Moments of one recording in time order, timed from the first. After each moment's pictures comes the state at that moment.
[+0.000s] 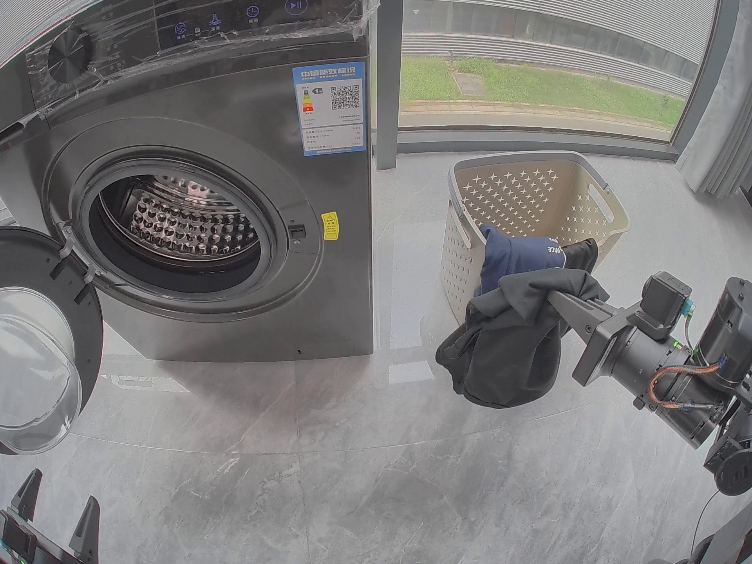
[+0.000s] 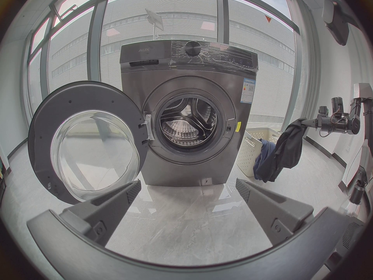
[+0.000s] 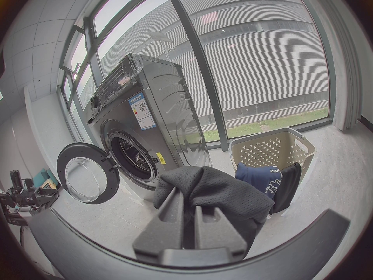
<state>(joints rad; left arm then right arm) 0.00 0.02 -0.02 0.01 0.01 -0.05 0.63 1.52 -0.37 -1.21 -0.13 0.13</state>
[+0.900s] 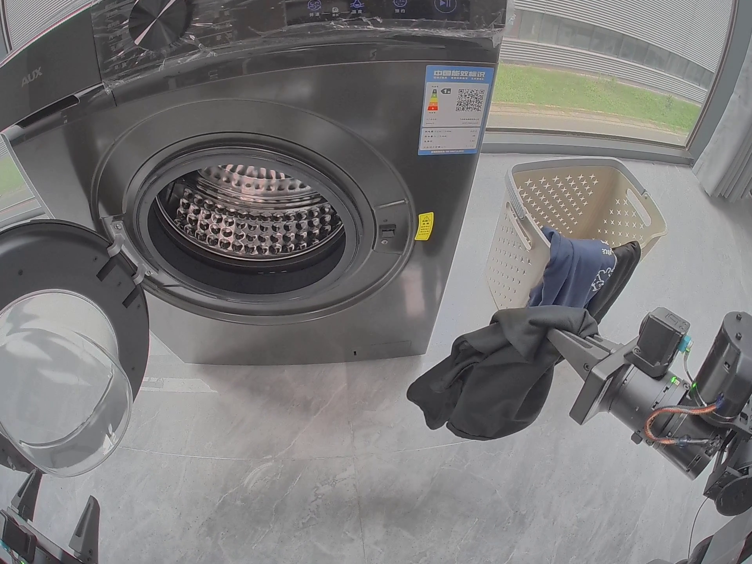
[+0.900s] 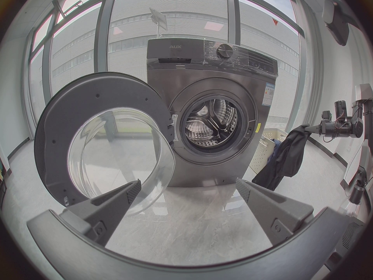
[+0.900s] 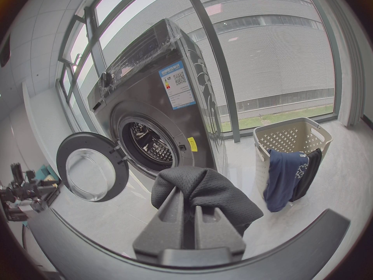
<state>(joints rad) 0.00 0.02 -0.02 0.01 0.01 -0.05 0.71 1.51 -0.28 -1.23 -0.22 0.13</state>
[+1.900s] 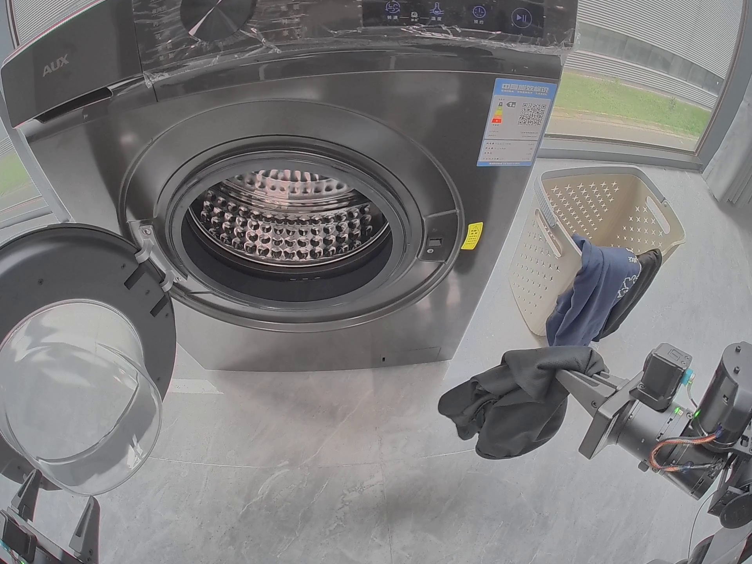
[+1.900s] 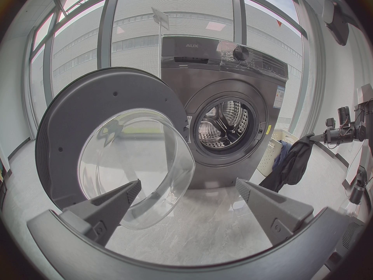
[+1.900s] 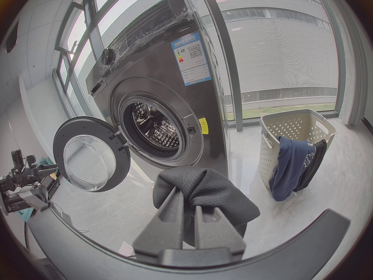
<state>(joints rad) 0.00 0.02 -0.02 0.01 0.01 -0.05 0.71 1.48 -0.16 -1.23 -0.22 0.14</state>
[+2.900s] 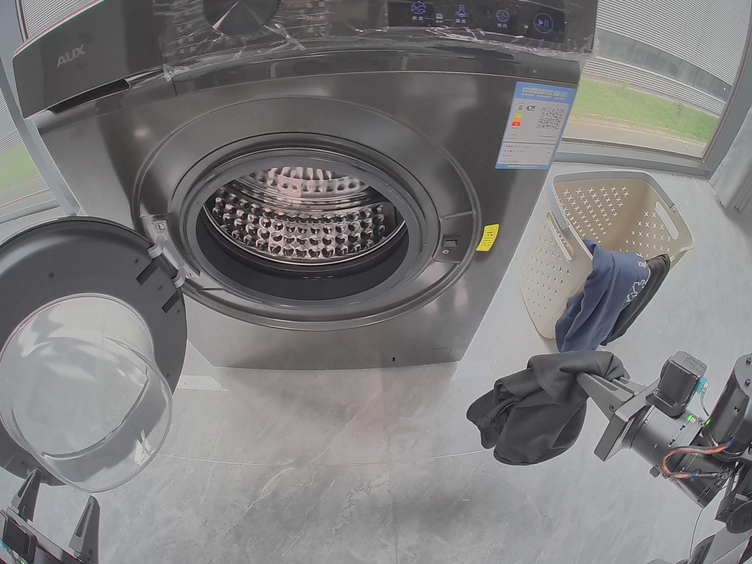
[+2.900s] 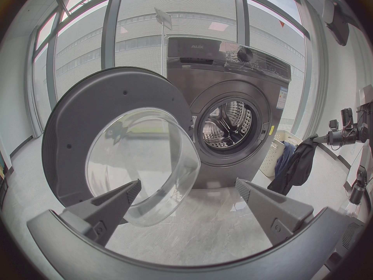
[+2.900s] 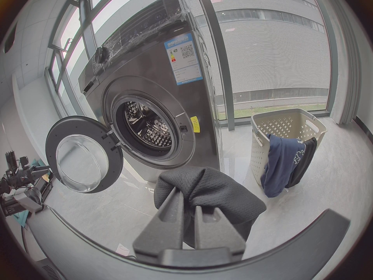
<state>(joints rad) 0.00 0.02 -0.02 0.01 0.02 -0.05 0.71 1.44 -0.10 -1.24 -0.31 0.15</state>
